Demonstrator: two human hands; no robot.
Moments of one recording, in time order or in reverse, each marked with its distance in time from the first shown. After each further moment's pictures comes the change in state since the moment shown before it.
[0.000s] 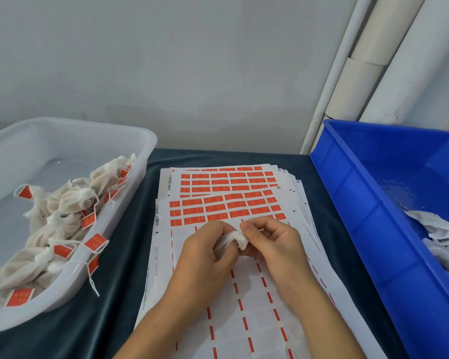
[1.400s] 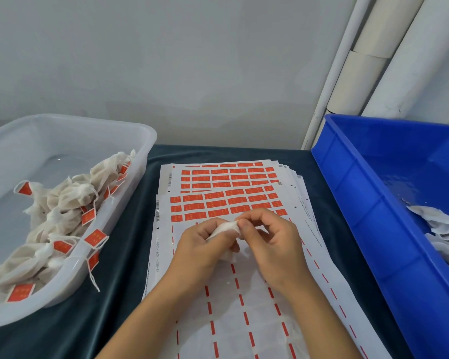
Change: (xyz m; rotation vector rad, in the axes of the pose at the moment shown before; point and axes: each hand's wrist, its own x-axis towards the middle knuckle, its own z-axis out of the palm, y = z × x) left_hand 0.008 0.008 -0.010 -0.413 -0.123 -0.279; right_hand -0.003 -0.003 0.006 -0.255 0.005 -0.305
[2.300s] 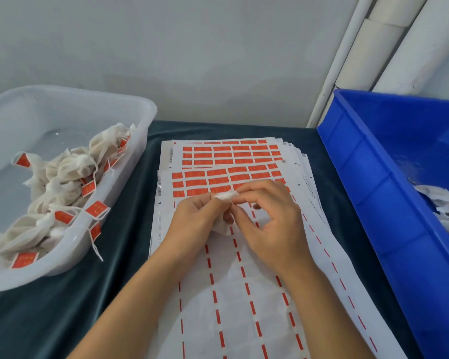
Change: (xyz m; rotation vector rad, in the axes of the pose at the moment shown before) left_hand 0.002 0.000 -0.007 -0.006 0.045 -0.094; right_hand -0.004 0.004 0.004 -0.417 0.078 -0.378
